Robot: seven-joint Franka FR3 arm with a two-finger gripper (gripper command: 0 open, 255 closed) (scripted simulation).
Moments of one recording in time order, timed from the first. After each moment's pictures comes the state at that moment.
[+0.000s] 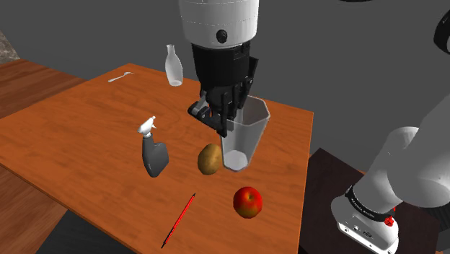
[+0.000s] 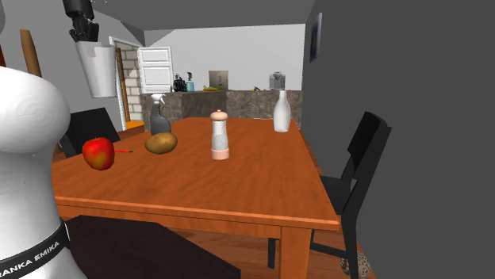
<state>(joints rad) 0.29 -0.02 0.67 -1.55 -0.06 1.44 0.83</state>
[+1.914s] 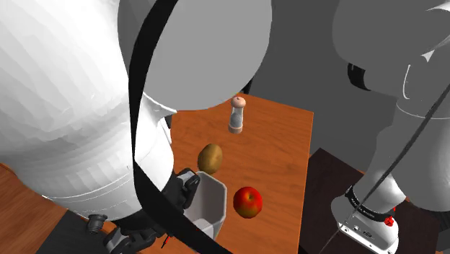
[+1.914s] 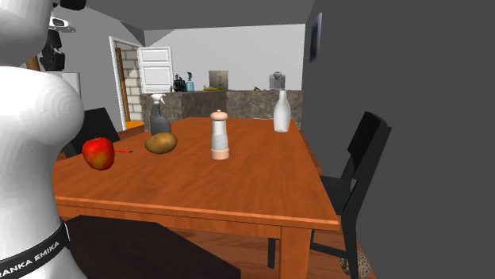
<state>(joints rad) 0.60 0.43 0.78 -1.28 -0.33 1.48 1.21</state>
